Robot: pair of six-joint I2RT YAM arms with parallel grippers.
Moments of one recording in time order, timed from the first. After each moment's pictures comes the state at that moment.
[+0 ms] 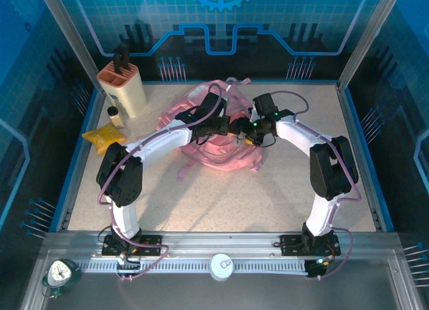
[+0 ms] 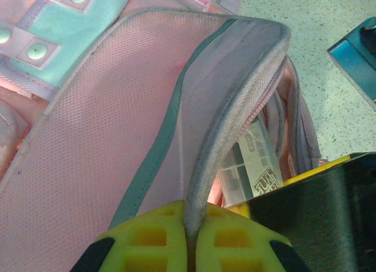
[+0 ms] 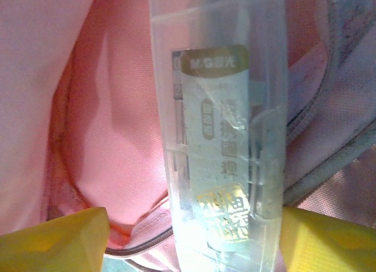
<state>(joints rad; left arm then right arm) -0.61 1.85 1.51 -0.46 -0.08 -0.39 0.35 1.83 1.32 -0.50 -0.46 0.71</state>
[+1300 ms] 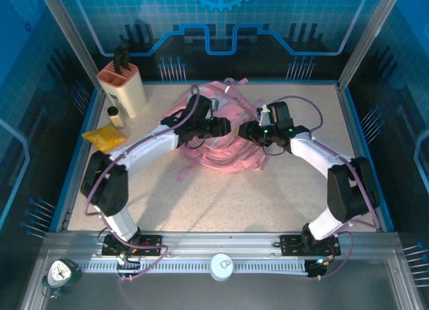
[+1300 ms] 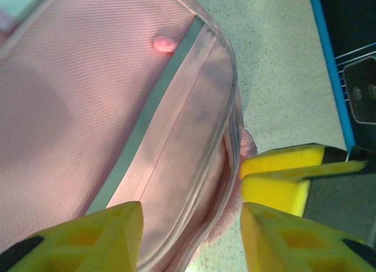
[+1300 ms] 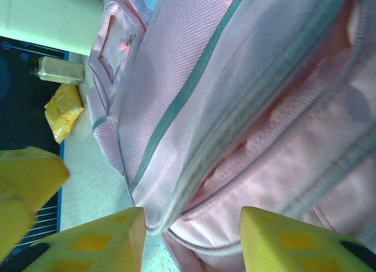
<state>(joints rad) -0.54 1.66 1.30 -0.35 0.21 -0.67 0.33 1.56 1.04 -0.26 -0.47 0.65</state>
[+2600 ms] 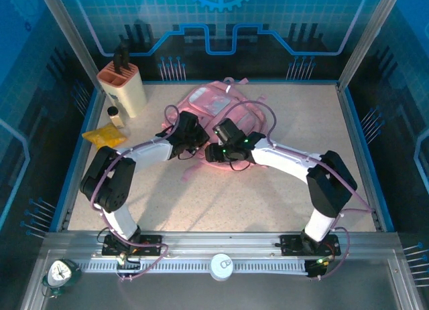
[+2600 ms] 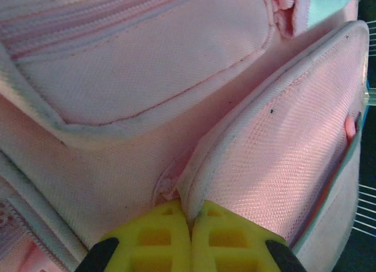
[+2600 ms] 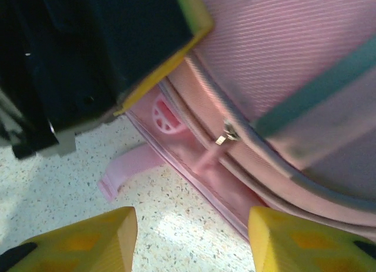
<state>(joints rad) -0.46 1.73 1.04 -0.08 0.13 -1.19 0.78 1.73 1.25 -0.48 -0.03 0.62</state>
